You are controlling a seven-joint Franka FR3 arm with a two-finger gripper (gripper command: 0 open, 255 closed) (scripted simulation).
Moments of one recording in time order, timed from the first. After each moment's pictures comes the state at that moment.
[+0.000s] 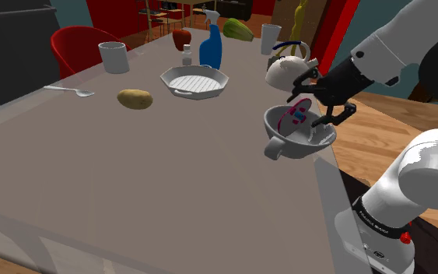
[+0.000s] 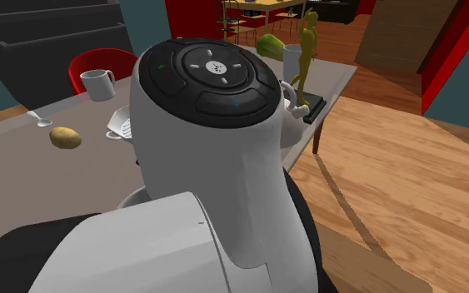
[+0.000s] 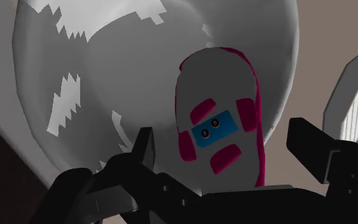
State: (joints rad) arm 0.00 -1.36 0.31 -2.95 0.43 2.09 1.29
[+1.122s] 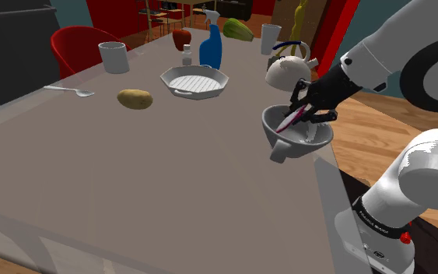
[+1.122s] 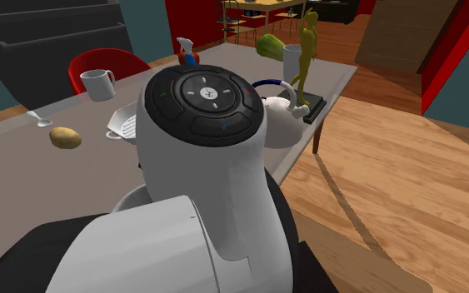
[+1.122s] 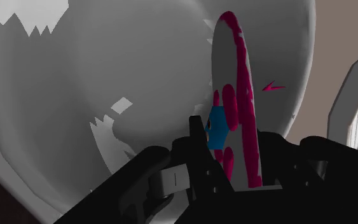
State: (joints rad) arm 0.00 -1.31 0.34 -2.97 0.46 2.18 1.28
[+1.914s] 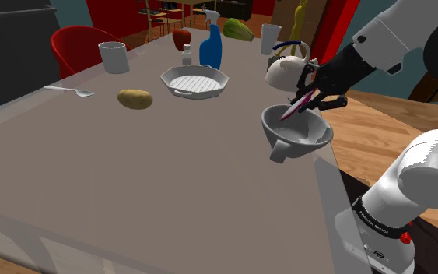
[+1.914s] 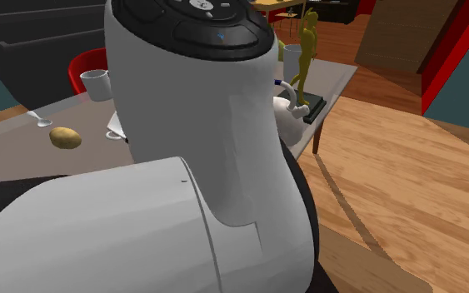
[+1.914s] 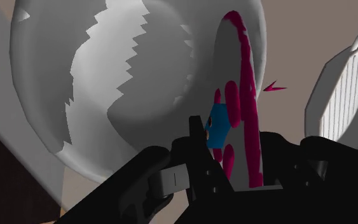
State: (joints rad) arm -0.03 -1.31 0.30 -2.87 0.42 2.08 1.29
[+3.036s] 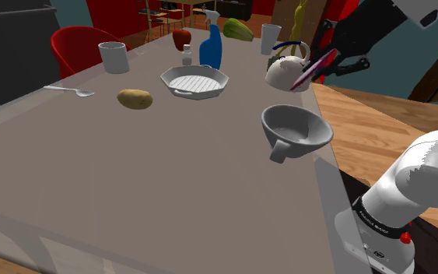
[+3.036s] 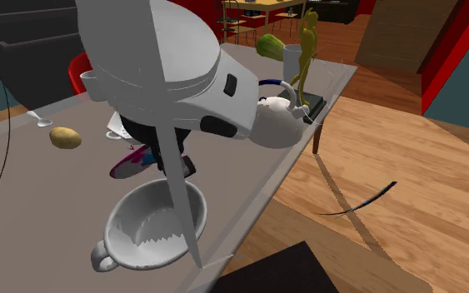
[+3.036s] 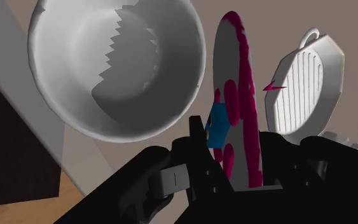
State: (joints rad) arm -0.08 -1.22 0.24 -2.62 0.35 1.91 1.30
